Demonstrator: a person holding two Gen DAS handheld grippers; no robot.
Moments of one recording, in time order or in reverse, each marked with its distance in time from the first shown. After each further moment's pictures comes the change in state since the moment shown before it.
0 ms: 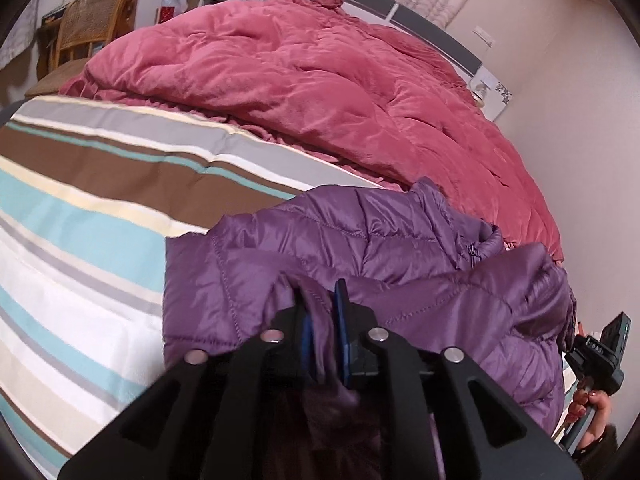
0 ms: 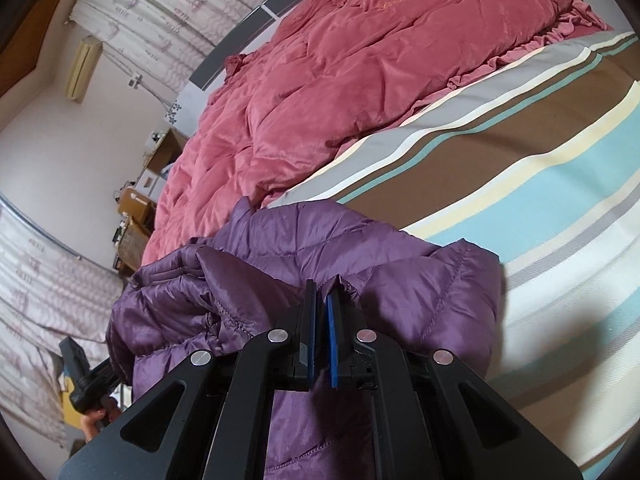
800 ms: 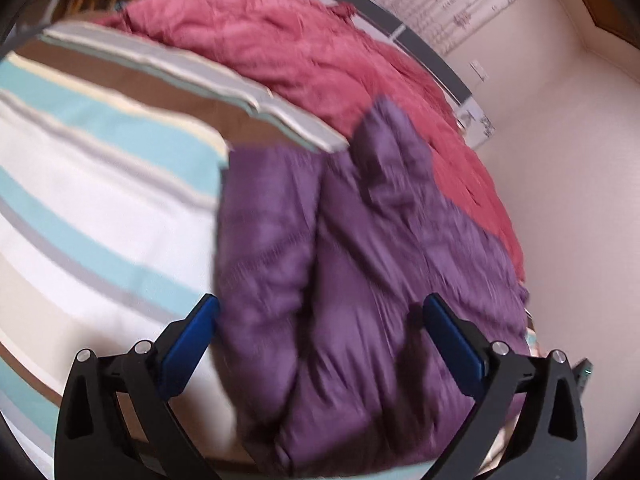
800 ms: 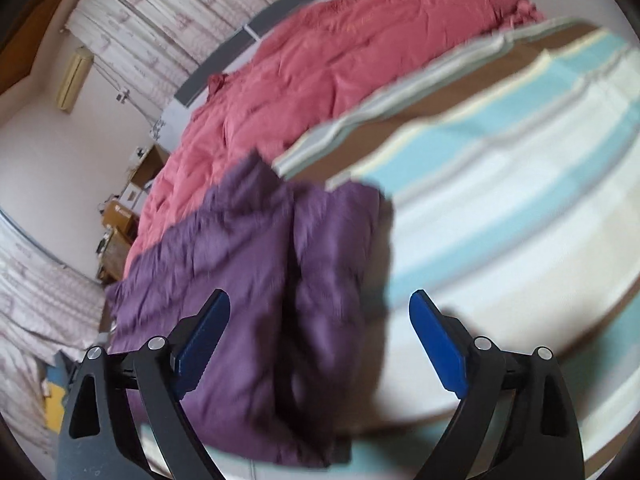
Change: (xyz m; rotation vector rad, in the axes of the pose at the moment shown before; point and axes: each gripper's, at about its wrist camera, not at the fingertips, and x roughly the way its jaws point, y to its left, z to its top) left arm -0.027 0.056 -0.072 -0.148 -0.009 -0.175; right arm -0.063 -0.042 -0.067 0.016 -0.058 -0.060
